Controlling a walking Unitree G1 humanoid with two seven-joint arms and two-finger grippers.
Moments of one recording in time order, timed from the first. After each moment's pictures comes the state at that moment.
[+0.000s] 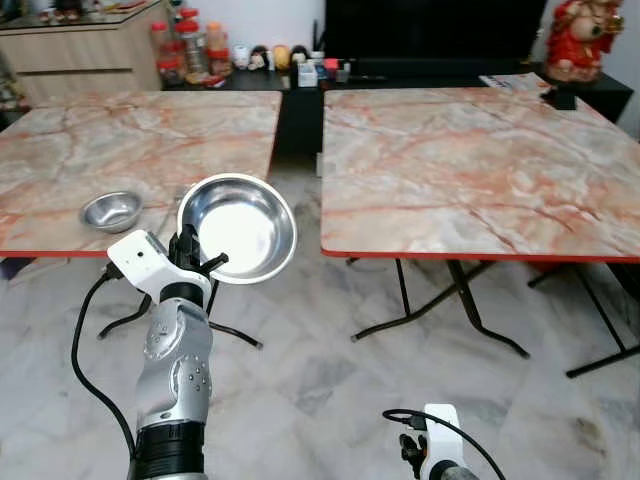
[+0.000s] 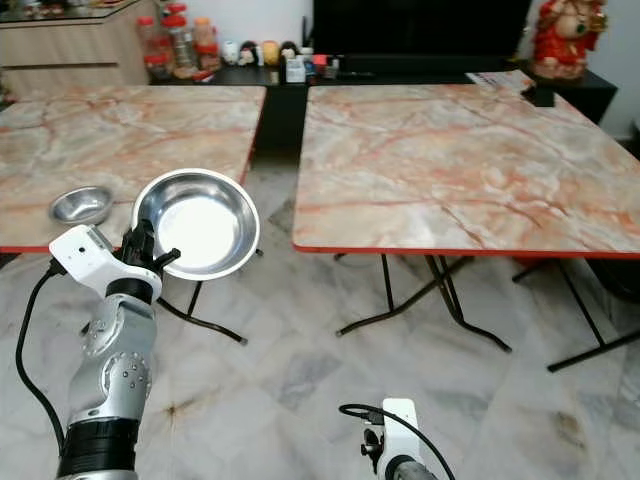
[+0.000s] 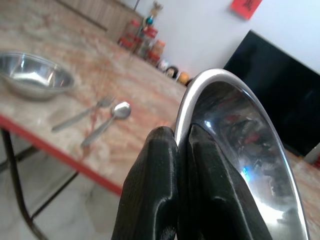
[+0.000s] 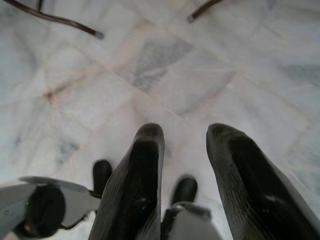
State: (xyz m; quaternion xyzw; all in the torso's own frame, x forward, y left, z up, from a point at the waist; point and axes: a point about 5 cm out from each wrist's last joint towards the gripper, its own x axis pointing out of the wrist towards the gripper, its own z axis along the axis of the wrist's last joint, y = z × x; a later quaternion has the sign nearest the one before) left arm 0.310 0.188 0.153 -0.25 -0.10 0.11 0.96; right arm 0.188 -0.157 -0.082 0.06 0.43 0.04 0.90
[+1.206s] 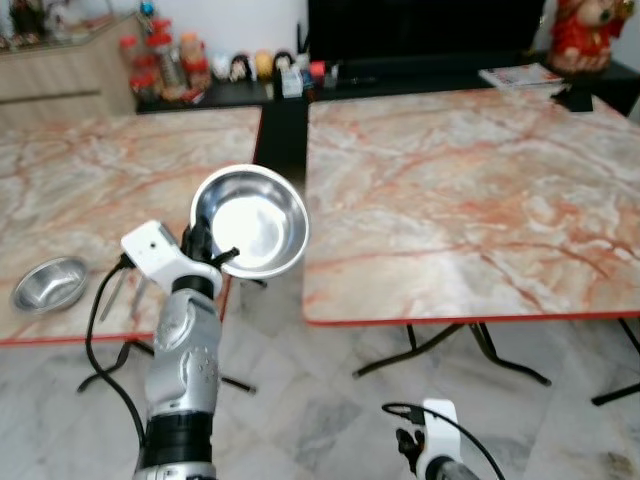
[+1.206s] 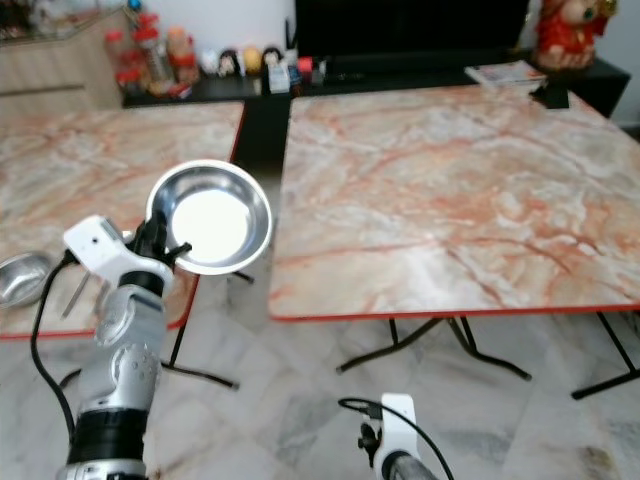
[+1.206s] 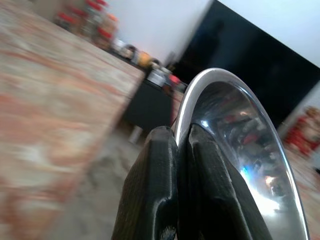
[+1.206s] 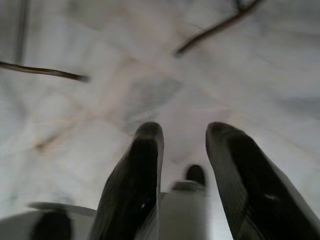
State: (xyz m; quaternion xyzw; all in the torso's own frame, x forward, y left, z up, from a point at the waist) left arm 0.321 0.149 0.160 -0.27 -0.09 0.04 0.96; right arm 0.189 -0.173 -0.081 0.06 0.42 0.01 0.90
